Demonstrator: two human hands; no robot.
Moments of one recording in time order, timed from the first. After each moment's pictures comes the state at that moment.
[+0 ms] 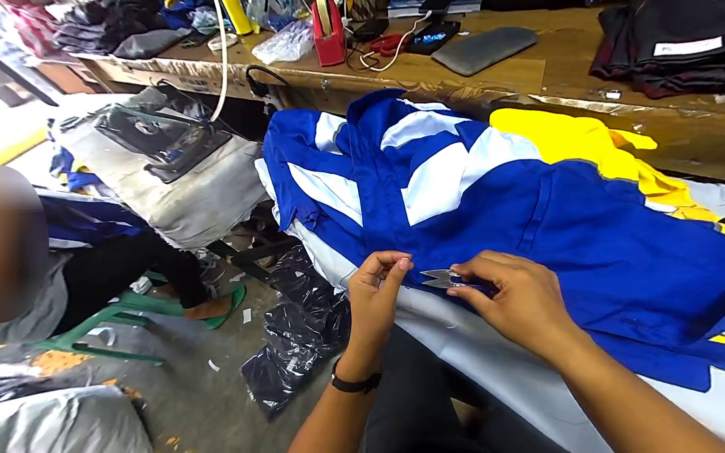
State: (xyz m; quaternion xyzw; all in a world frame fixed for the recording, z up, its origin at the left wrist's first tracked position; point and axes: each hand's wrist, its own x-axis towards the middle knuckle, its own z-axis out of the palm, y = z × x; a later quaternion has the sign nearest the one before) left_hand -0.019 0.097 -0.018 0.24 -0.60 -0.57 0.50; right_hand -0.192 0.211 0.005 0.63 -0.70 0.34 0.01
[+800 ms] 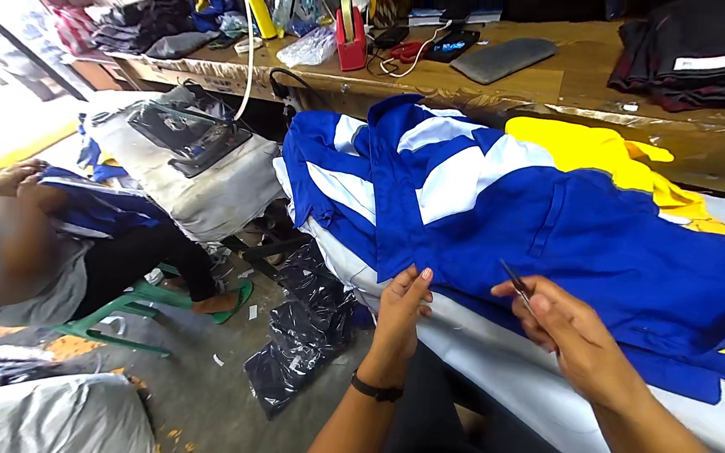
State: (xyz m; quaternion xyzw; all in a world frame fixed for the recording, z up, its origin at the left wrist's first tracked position) left_hand -0.026 0.123 -0.013 0.34 -0.42 -0.76 0.37; right_hand -0.190 0.260 0.009 0.51 -0.56 0.58 -0.29
